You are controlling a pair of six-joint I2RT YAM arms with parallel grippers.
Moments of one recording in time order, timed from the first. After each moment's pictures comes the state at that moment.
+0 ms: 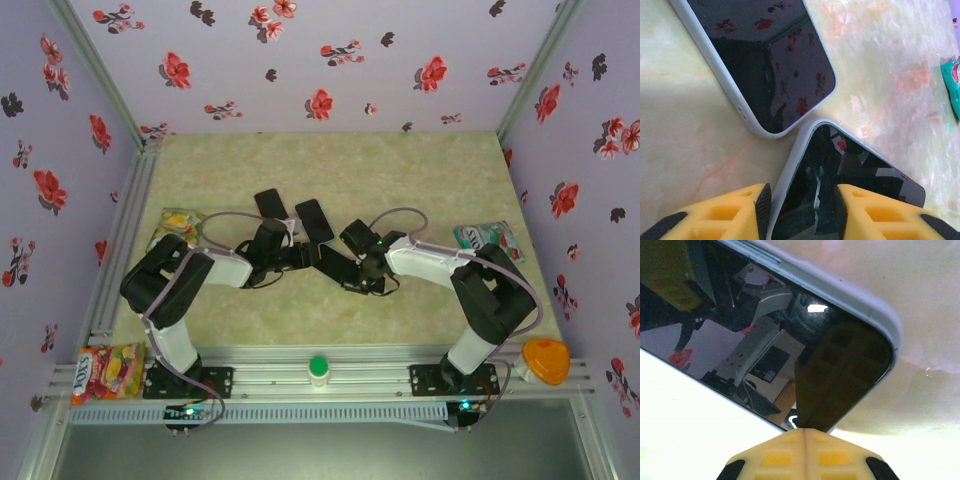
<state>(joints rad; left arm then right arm) -0.65 1.79 0.71 0.41 0.30 -0.72 0.73 1.67 0.91 -0.60 -0.19 0.89</state>
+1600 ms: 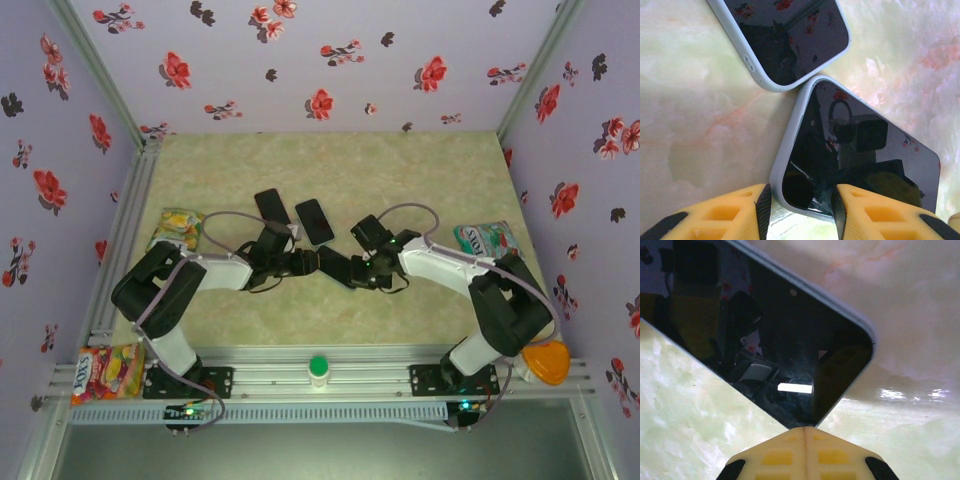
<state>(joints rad) -0.70 1.71 0.72 0.23 0.23 -0.68 0.69 1.55 0.89 -0.60 -0.21 0.79</state>
